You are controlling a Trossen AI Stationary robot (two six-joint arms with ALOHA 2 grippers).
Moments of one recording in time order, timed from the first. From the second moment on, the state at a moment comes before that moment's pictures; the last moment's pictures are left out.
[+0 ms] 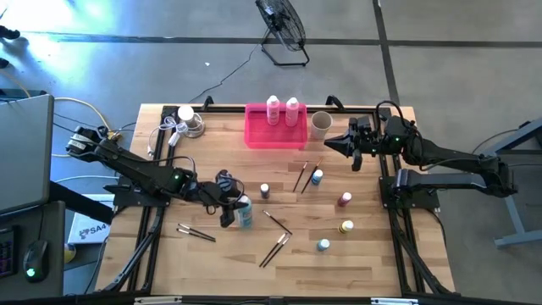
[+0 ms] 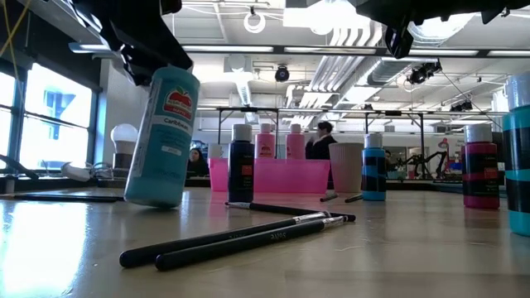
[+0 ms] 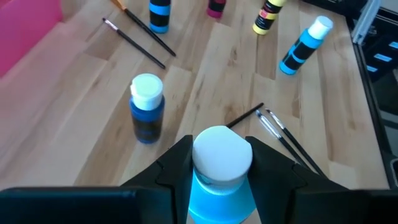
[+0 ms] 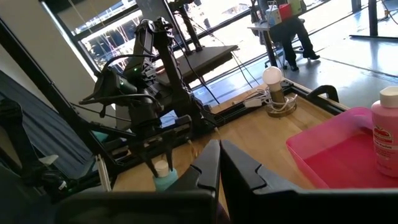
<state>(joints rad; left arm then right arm) -0.33 1.20 0.74 -0.15 -0.33 -0.52 -0.32 0.75 0.64 0.06 -0.23 0.42</state>
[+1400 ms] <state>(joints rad) -0.26 1.20 1.21 -0.58 -0.48 -0.36 -0.32 0.75 0.64 0.06 -0.24 0.41</state>
